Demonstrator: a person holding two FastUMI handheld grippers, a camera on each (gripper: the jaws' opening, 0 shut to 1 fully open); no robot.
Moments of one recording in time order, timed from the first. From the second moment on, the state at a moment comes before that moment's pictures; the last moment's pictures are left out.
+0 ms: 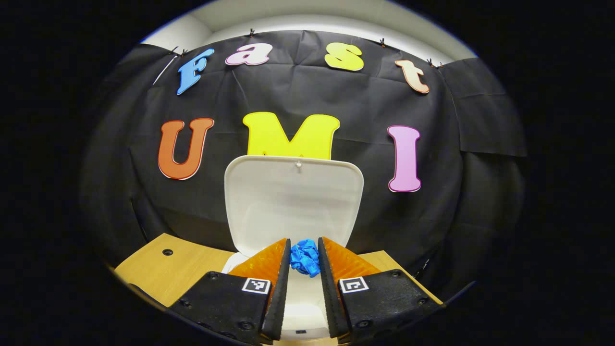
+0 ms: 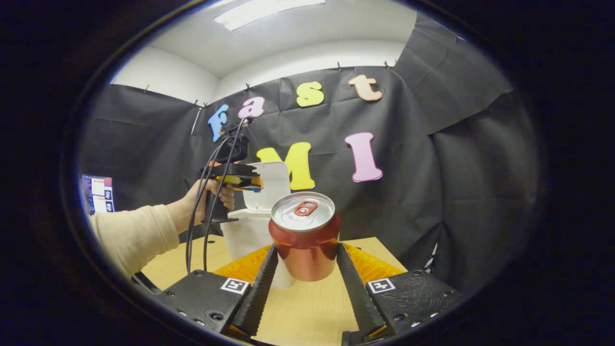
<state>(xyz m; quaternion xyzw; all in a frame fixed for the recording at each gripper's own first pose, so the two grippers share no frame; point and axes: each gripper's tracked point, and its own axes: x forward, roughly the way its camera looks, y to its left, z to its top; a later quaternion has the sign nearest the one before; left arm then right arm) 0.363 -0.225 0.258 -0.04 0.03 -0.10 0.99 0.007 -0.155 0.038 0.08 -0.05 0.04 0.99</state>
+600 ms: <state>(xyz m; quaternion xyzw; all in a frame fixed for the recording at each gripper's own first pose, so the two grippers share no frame) 0.341 -0.273 0.264 0.00 0.02 -0.17 0.99 0.012 -0.149 0.031 0.05 -0.04 0.04 1.00</state>
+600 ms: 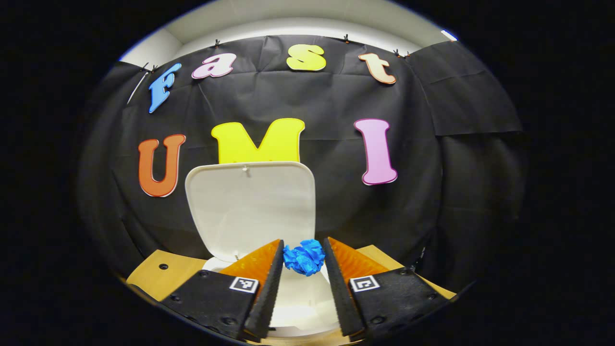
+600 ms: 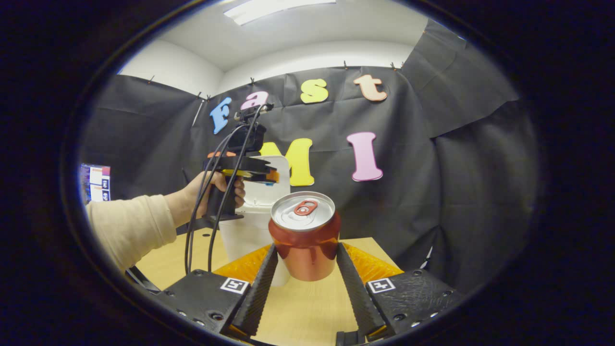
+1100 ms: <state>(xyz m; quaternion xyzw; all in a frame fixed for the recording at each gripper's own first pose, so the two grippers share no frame) 0.298 -0.213 0.267 0.01 0.00 -0.11 0.99 0.012 -0.146 0.033 0.04 -0.05 0.03 1.00</state>
